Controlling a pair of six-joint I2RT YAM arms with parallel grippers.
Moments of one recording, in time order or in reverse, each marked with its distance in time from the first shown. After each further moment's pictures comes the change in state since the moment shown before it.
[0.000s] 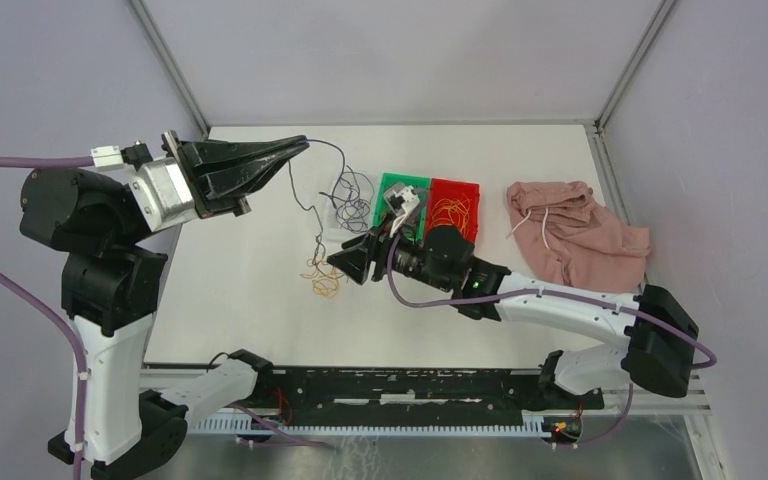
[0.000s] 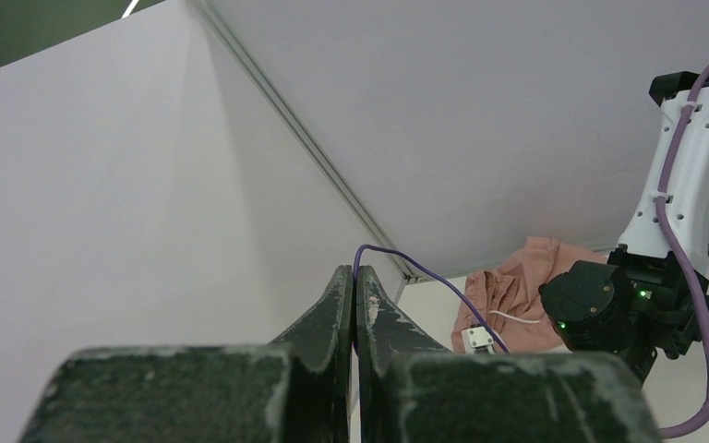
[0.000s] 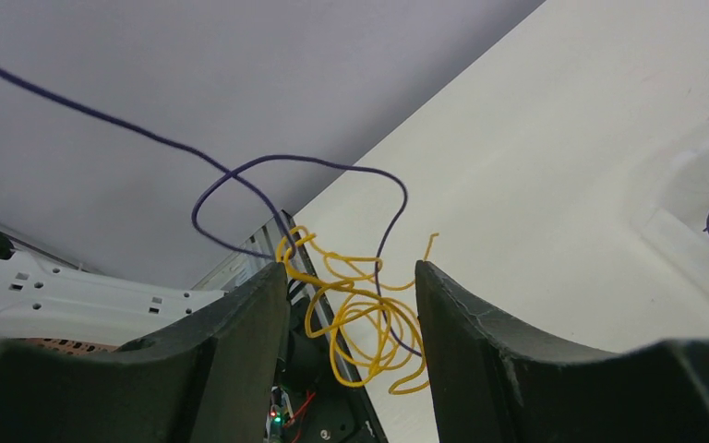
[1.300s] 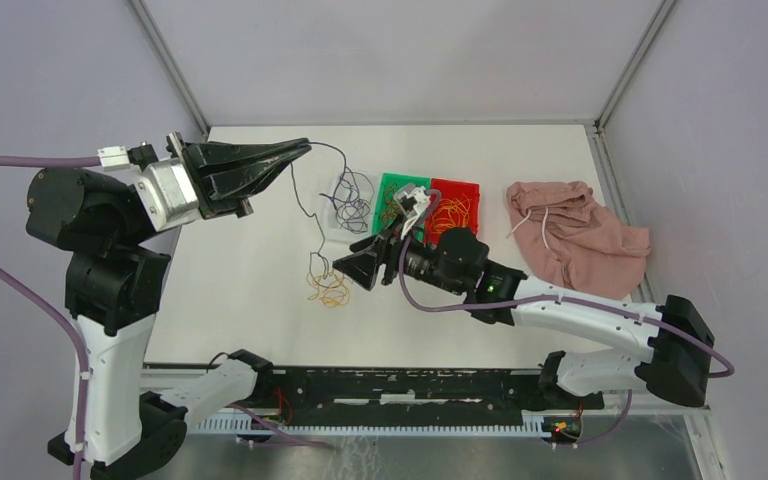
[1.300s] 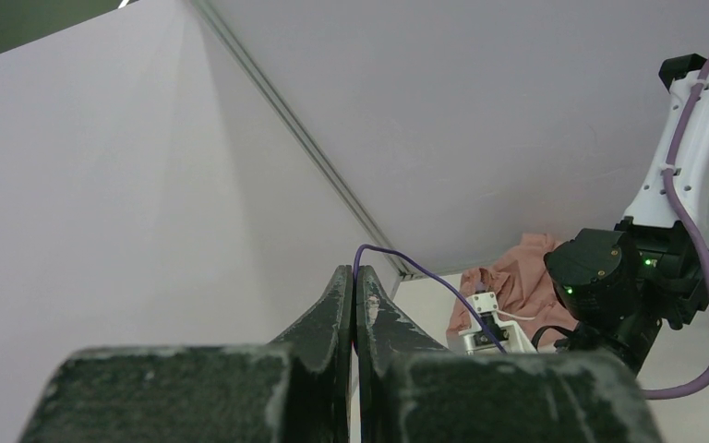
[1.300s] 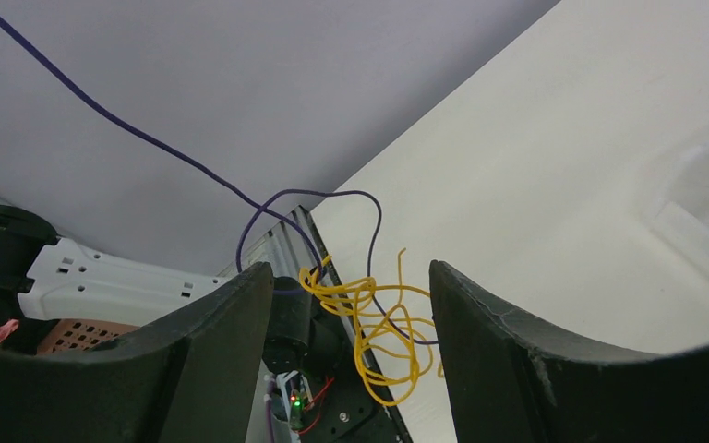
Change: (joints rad) left arm 0.000 -0.011 -0.029 0.011 0.003 -0.007; right arm 0.008 -0.094 -0.014 -0.068 0.005 0.014
